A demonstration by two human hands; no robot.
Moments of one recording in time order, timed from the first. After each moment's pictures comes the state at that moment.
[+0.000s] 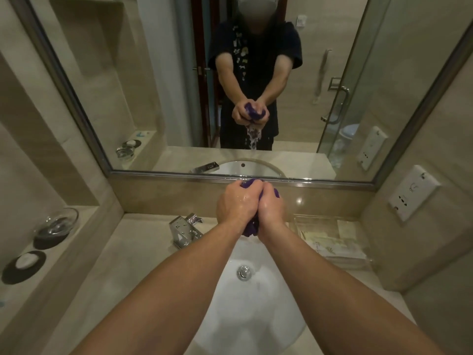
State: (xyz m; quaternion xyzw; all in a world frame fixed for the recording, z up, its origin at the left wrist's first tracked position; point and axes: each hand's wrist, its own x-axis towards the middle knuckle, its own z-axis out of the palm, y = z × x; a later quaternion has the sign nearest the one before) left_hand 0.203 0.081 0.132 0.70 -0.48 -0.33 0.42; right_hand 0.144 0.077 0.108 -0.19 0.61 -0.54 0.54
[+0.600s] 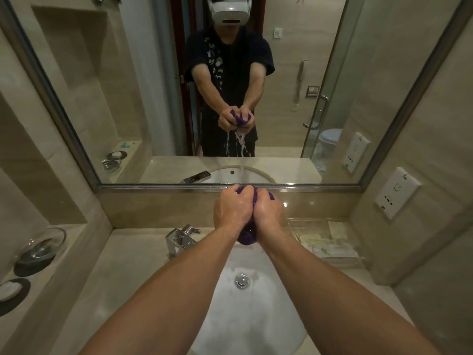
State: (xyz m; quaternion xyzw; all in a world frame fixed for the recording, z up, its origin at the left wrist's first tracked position) left_hand 0.231 0.073 0.136 0.65 -0.52 -0.35 0.43; right_hand 0.165 0.084 0.134 -0.23 0.68 -0.53 0.46
